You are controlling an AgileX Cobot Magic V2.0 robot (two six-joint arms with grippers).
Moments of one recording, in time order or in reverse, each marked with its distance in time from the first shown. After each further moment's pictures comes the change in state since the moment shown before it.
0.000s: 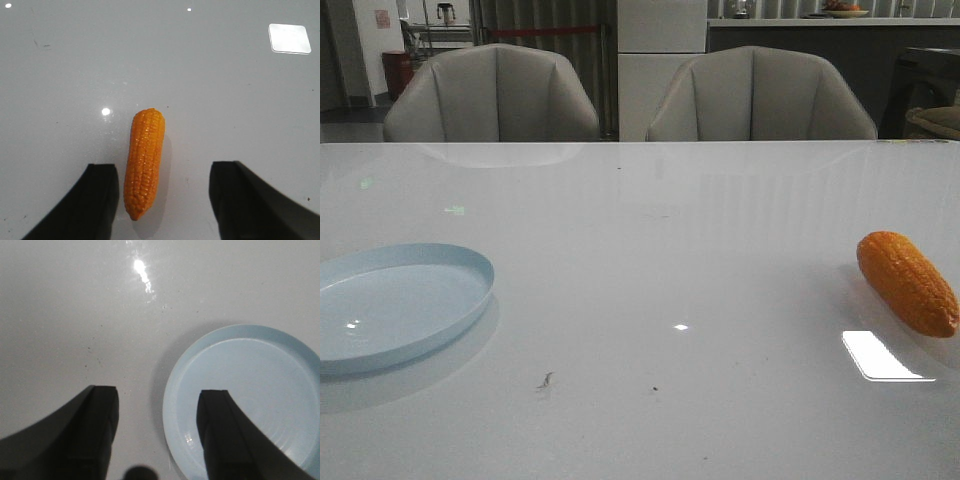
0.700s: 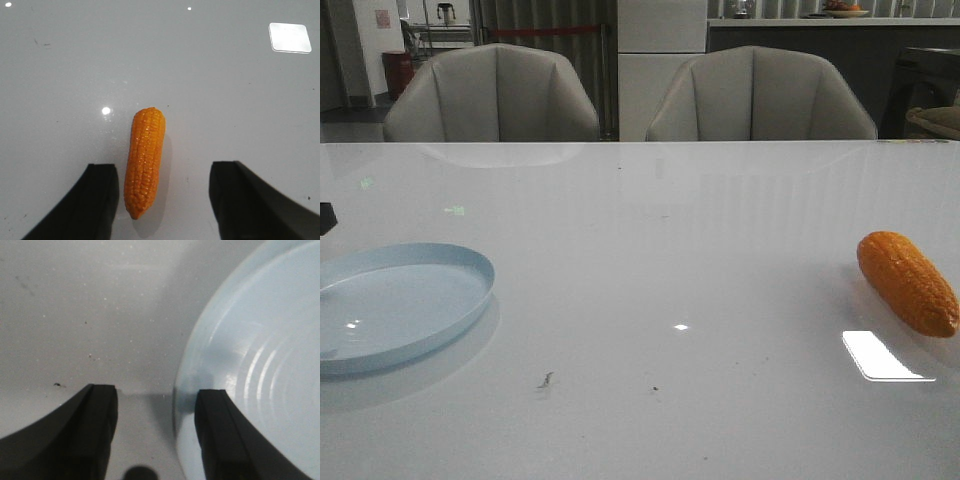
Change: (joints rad) left arm 0.000 0.349 -0.018 -0.006 0.064 0.000; right arm 0.000 0.000 0.000 0.000 0.005 0.000
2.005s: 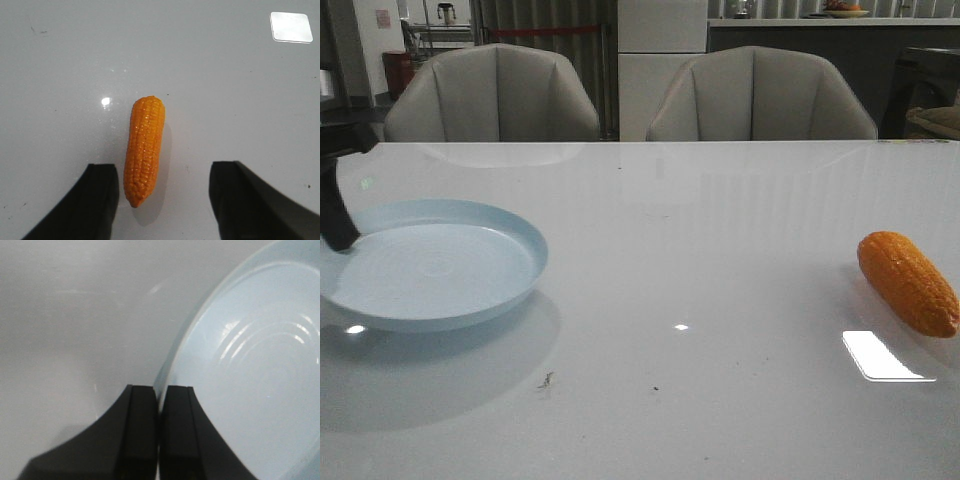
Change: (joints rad) left arm -0.057 -0.071 -0.073 -0.308 0.099 0.140; right arm 0.000 0.000 0.000 0.000 0.037 0.002
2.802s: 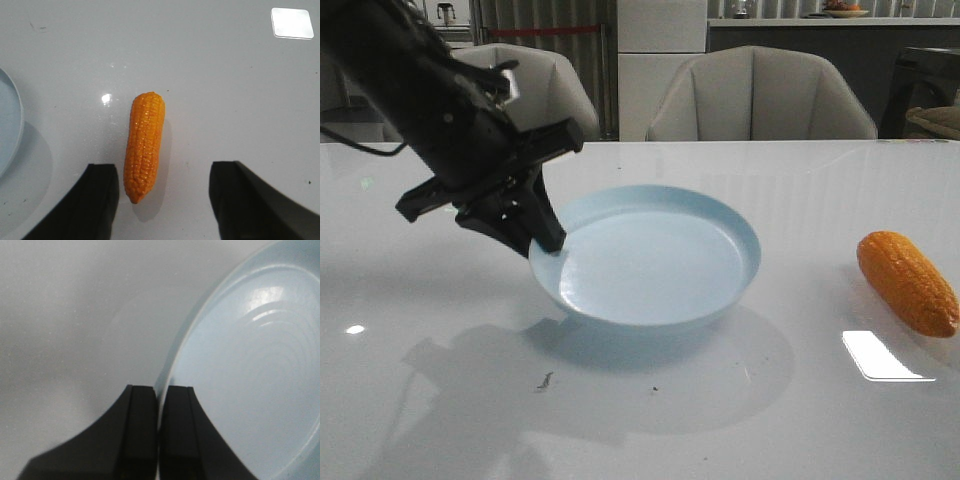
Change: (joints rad) left arm -0.340 0.093 -0.008 -0.240 -0.233 -0.032; right arm 0.000 0.000 0.000 0.004 0.012 0.000
